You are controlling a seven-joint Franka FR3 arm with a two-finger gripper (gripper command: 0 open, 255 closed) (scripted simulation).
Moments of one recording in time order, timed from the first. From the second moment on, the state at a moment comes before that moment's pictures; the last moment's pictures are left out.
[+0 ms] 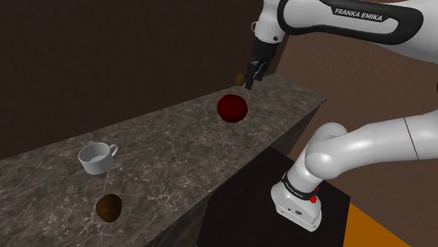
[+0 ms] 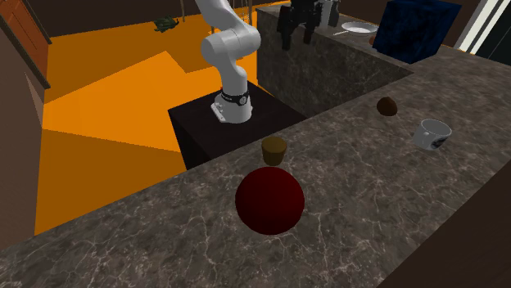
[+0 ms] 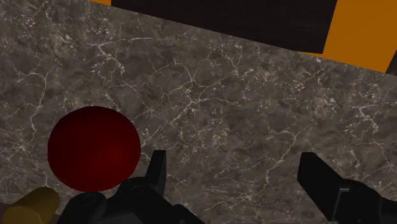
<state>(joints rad) 0.02 -0.74 0.03 -2.36 -0.05 1.63 -0.03</state>
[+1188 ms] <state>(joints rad) -0.07 -0.28 -0.22 -2.12 -0.10 1.87 -0.30</state>
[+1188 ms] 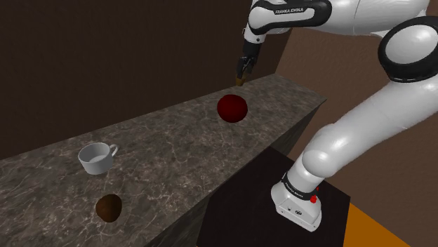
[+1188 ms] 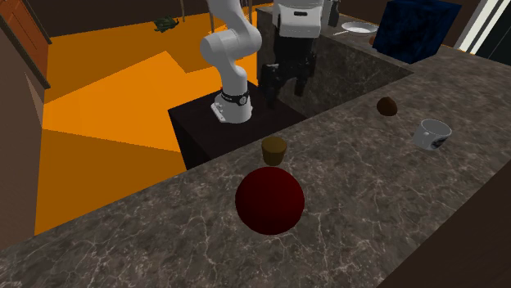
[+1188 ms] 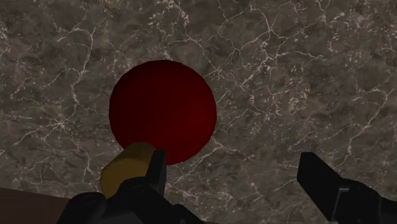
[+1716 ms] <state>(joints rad) -0.11 -0.01 -0.30 -1.88 -0.03 1.89 -0.43</state>
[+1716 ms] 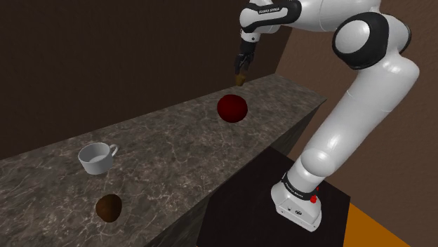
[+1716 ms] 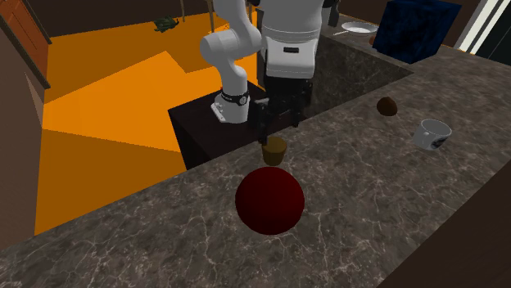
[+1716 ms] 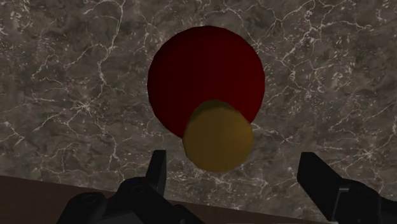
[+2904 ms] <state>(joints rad) -0.12 0.04 -0.31 -1.95 -0.02 2.00 -0.45</state>
